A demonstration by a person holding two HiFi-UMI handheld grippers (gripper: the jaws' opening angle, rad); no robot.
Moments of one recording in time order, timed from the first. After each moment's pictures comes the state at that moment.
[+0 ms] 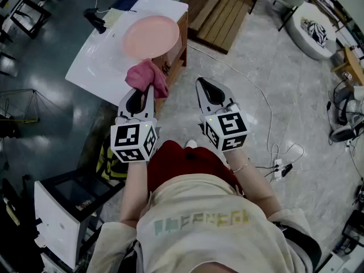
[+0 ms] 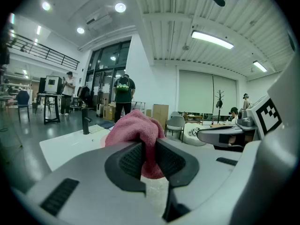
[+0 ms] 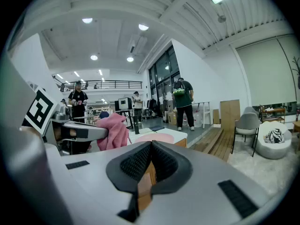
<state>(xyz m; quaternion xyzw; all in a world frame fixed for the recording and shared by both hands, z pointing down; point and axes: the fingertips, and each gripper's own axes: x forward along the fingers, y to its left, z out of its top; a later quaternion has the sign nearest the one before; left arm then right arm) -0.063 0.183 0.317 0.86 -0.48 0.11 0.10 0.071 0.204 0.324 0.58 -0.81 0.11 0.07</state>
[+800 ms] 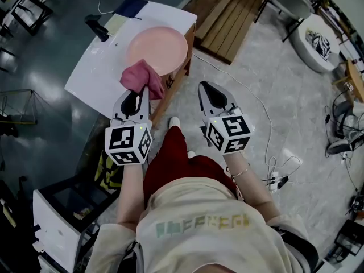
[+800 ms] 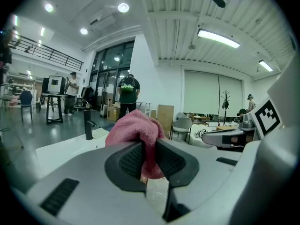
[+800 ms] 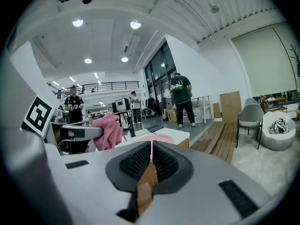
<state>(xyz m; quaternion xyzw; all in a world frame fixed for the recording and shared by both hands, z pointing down) -0.083 0.099 0.317 0.85 -0.50 0.10 0.10 0.074 0.120 0.336 0.57 -0.80 0.15 0.05</state>
